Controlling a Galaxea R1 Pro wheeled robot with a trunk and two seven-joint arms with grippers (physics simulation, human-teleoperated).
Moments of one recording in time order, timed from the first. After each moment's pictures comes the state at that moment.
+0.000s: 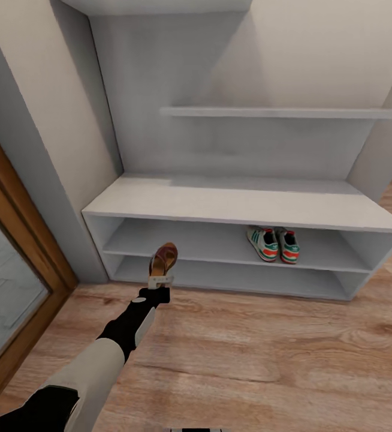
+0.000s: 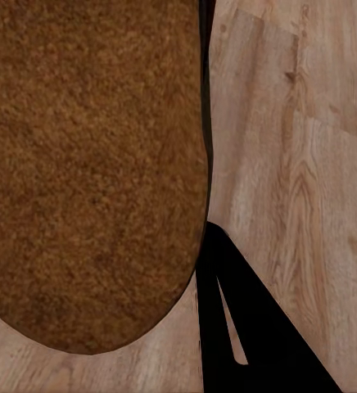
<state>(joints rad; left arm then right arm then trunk) -0.83 -0.15 -0.07 -0.47 0.06 0.16 0.10 -0.85 -1.28 -0.13 0.02 -0.58 0.38 -0.07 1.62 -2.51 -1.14</state>
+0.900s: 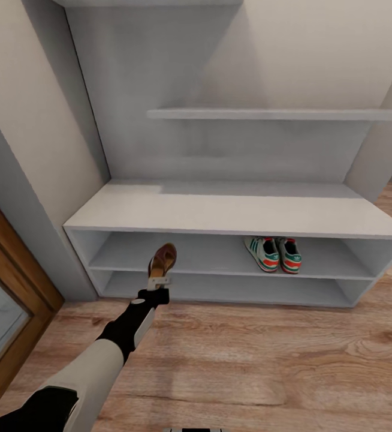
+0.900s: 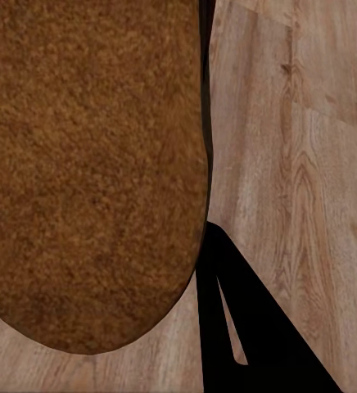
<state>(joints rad) -0.83 -0.15 -0.07 -0.47 0.06 0.16 0.10 -0.85 -1.28 -0.13 0.02 -0.58 0.38 -0.07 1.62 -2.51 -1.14</state>
